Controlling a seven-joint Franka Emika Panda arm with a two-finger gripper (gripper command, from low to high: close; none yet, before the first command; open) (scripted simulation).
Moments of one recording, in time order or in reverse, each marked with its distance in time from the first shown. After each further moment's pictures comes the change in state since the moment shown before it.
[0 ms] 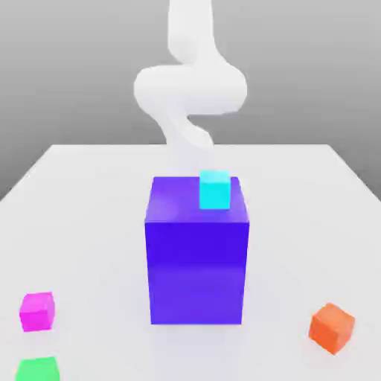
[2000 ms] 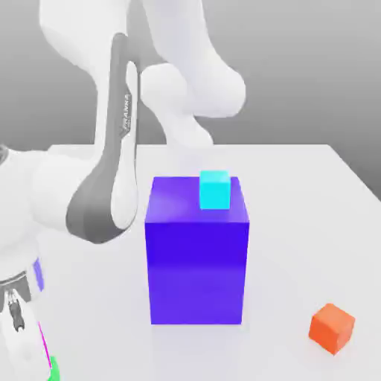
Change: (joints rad) arm -0.366 1.154 0.008 0.148 0.005 0.278 0.526
